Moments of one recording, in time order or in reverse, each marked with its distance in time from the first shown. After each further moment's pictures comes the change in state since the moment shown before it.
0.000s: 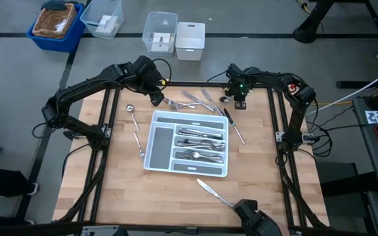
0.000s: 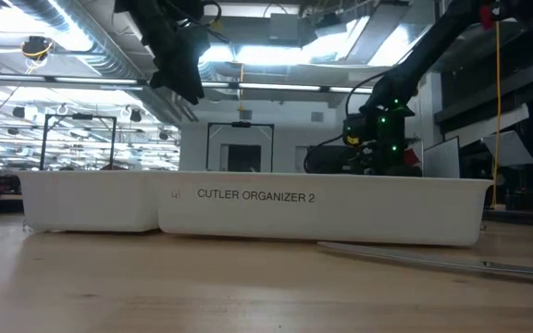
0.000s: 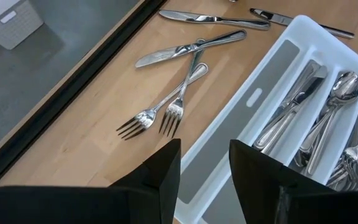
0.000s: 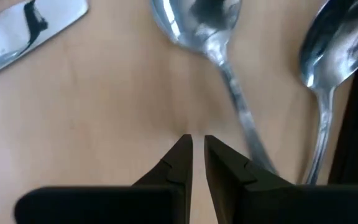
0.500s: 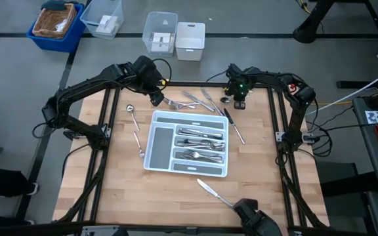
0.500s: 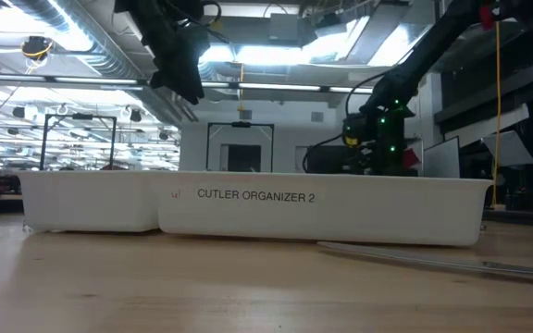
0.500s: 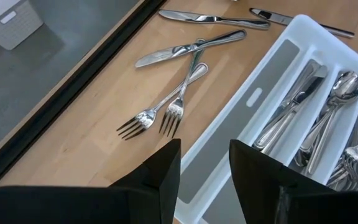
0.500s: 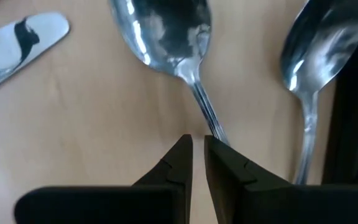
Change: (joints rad) left arm 0.000 0.000 0.000 0.000 0.000 0.003; right arm 0.000 0.000 -0.007 0.040 0.003 0.049
